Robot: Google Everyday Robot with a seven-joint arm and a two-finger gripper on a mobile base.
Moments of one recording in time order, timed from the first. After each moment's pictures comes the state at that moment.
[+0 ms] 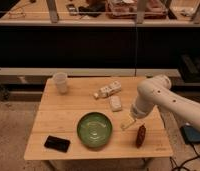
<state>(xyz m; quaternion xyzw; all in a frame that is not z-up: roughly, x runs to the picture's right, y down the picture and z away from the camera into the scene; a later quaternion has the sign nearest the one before) 0.180 0.160 0.725 -0.11 -0.33 -0.80 0.48</state>
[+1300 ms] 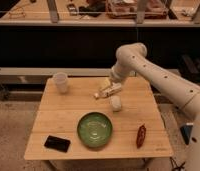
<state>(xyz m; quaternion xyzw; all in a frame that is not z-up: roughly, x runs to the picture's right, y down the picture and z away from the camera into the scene) 0.057 -0.055 0.800 0.01 -0.27 -0.78 0.56</state>
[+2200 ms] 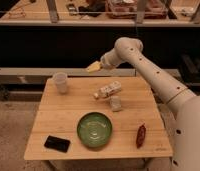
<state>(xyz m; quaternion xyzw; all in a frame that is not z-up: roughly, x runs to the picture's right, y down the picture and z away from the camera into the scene) 0.007 -0.115 0.811 0.13 -0.28 -0.73 0.61</state>
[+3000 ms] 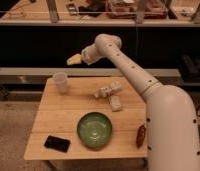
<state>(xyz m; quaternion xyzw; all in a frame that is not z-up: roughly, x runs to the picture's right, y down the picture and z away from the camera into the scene) -0.110 -0.169 0.850 0.20 -0.26 -0.72 0.61</state>
